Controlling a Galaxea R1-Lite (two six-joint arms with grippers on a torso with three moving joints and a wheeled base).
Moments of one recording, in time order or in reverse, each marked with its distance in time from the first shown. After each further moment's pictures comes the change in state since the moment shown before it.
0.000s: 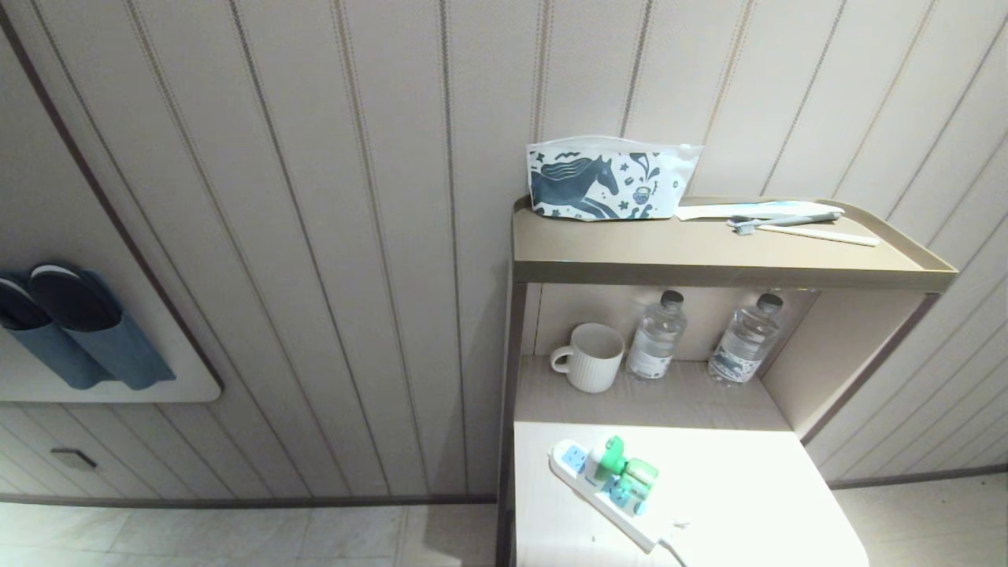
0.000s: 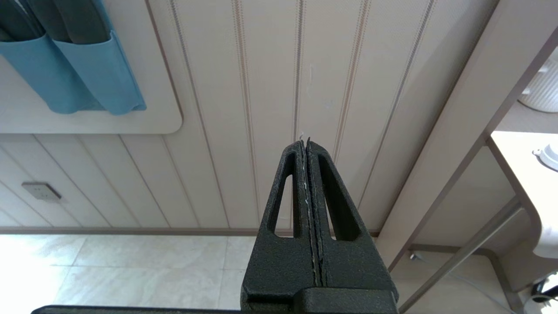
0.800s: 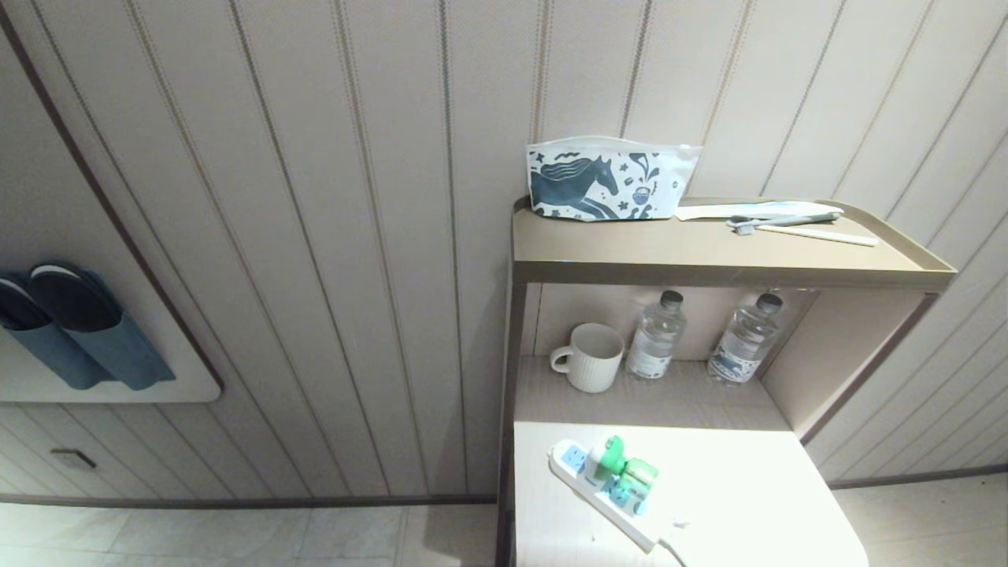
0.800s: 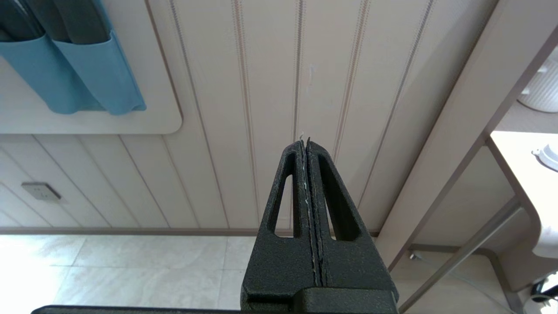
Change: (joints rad) left arm 0.000 0.000 0.000 -0.001 0.000 0.000; right arm 0.024 0.377 -0.648 0.310 0.144 0.055
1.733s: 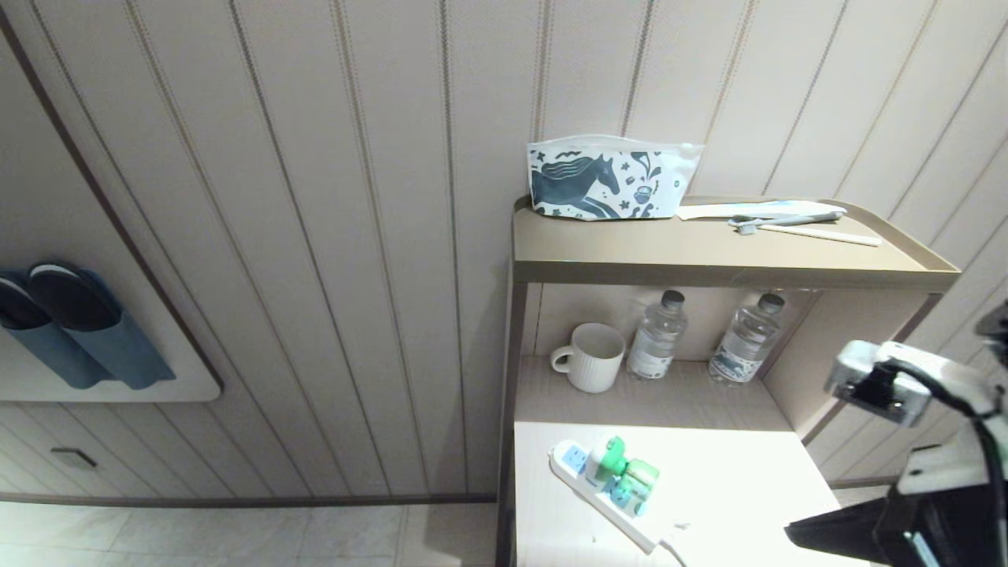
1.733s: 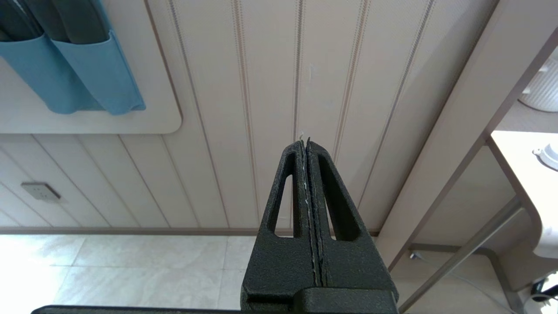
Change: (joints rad) left arm 0.000 0.000 0.000 0.000 0.000 0.000; right arm 0.558 0.850 -0.333 0.340 0.012 0.013
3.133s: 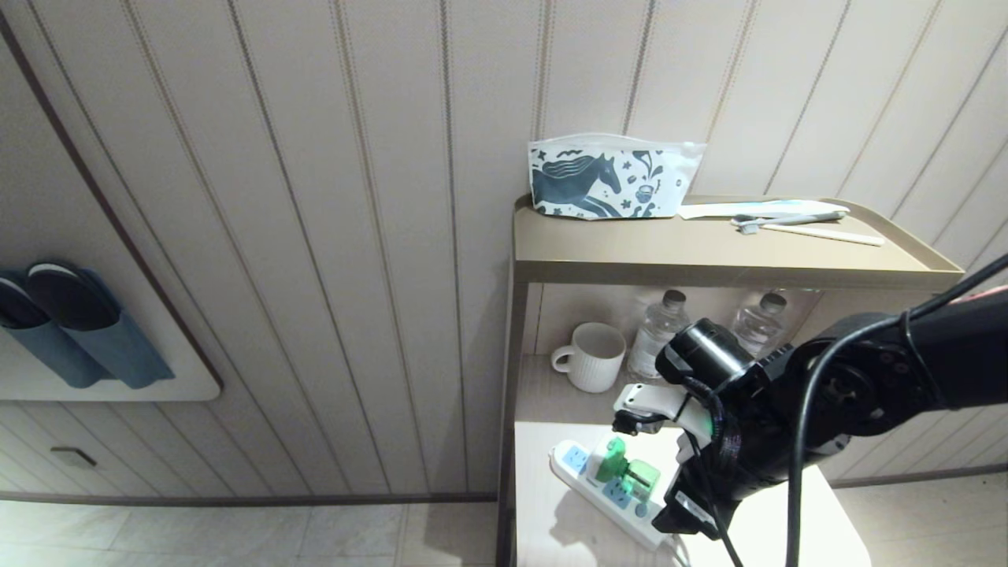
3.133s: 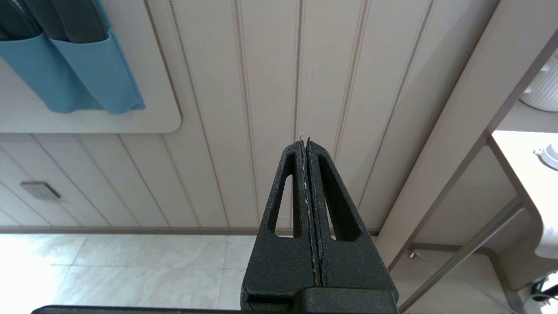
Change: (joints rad) left arm 0.000 0.000 0.000 0.000 -0.001 0.000; right arm -0.070 0.590 -0.061 -0.239 -0.164 -0.416
